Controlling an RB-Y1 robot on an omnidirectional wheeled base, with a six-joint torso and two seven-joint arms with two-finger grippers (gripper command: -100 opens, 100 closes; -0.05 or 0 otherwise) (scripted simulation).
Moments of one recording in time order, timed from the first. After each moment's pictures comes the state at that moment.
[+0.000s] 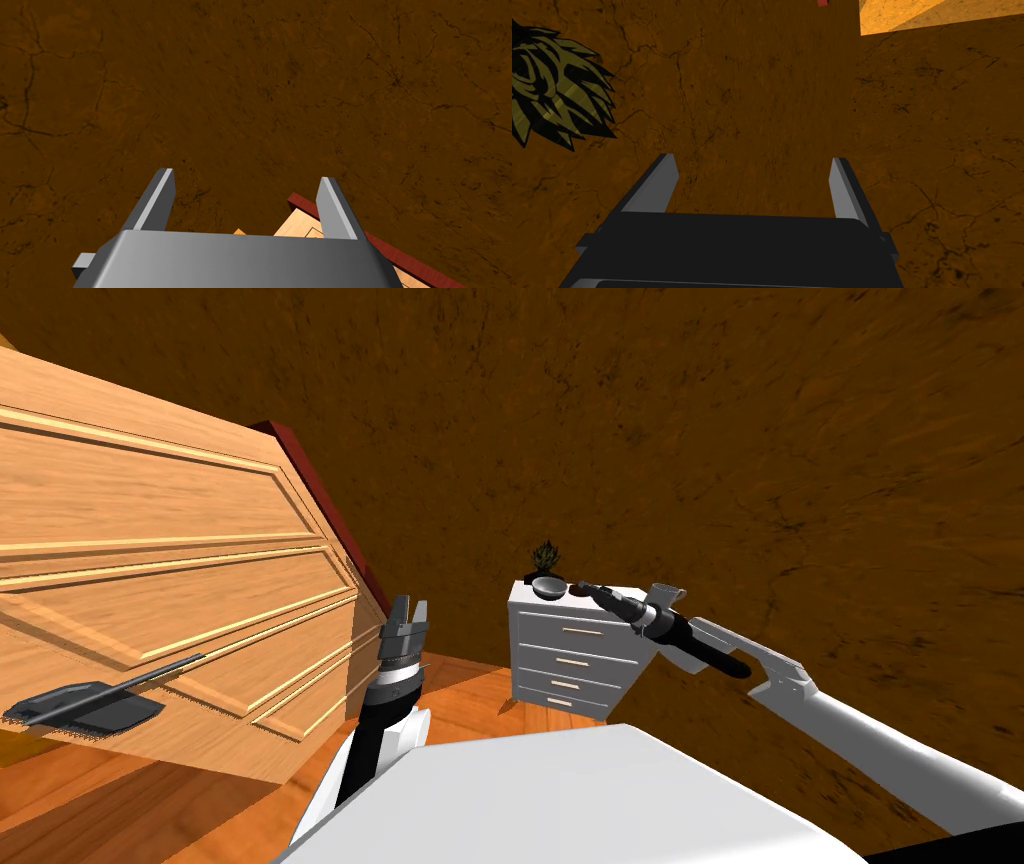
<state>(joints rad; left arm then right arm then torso) 0.47 0.01 -0.02 -2.27 -0.11 -0.56 0.00 0.25 -1.06 -0.12 -2.00 0.09 -0.73 -0.11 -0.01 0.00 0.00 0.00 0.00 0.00</state>
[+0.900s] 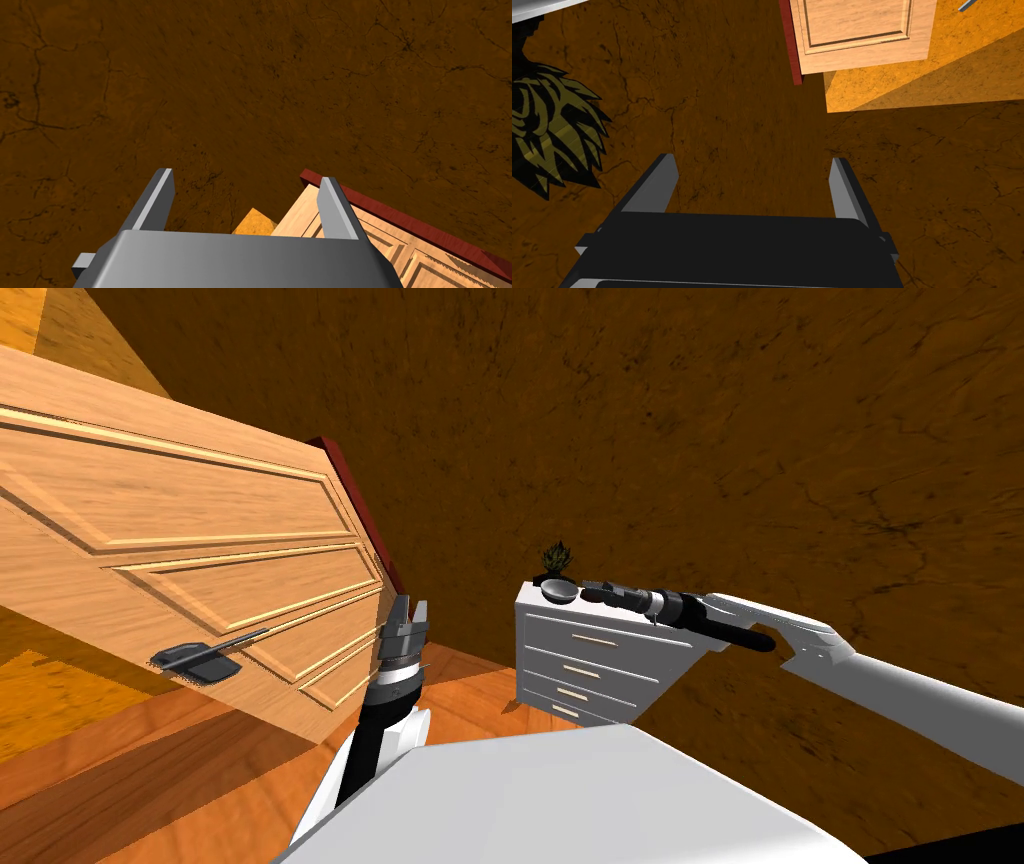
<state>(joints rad) 0.47 0.01 -0.02 -2.27 -0.11 -0.56 0.00 0.24 -1.32 -0.15 -1.90 0.13 -0.80 -0.17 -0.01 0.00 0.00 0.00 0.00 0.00</state>
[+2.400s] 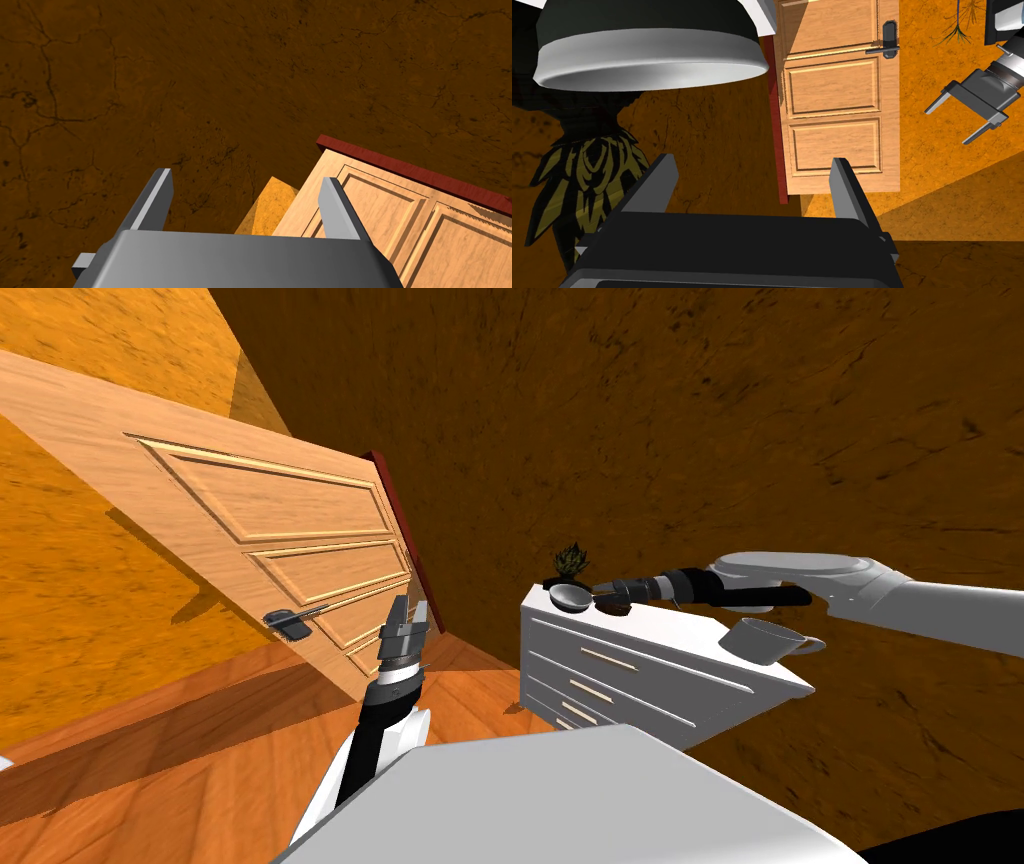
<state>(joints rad) 0.47 0.01 -0.02 -2.27 -0.11 -0.56 0.00 0.32 -1.75 -0.18 -1.73 0.24 -0.89 -0.29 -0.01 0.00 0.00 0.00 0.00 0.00</state>
